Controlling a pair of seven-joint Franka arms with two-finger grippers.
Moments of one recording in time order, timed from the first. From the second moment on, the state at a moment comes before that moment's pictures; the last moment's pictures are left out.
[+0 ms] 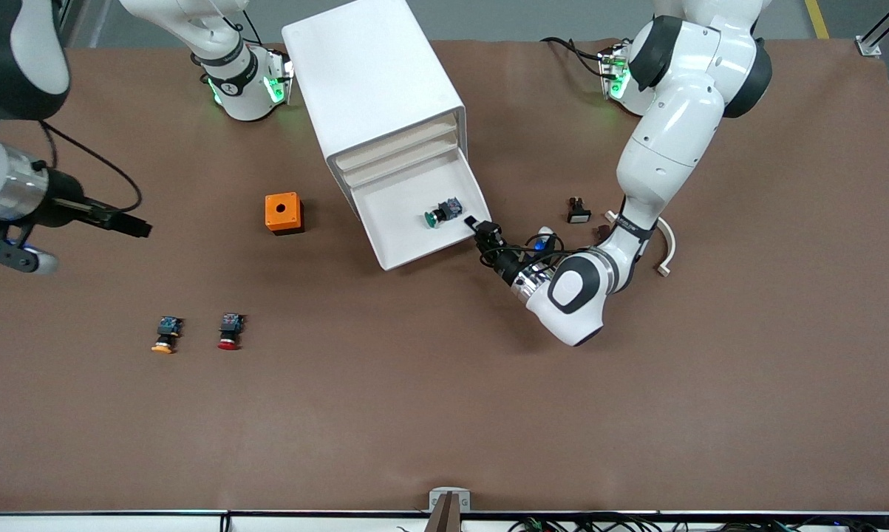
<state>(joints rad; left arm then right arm) -0.33 1.05 -0.15 -1.35 -1.00 1.49 -2.19 0.13 0.10 -0.07 -1.63 0.10 1.53 0.49</state>
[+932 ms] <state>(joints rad) -0.27 1.04 -0.15 -1.22 -1.01 1.51 -1.77 0.65 0.15 -0.06 -1.71 0.12 1.82 1.34</state>
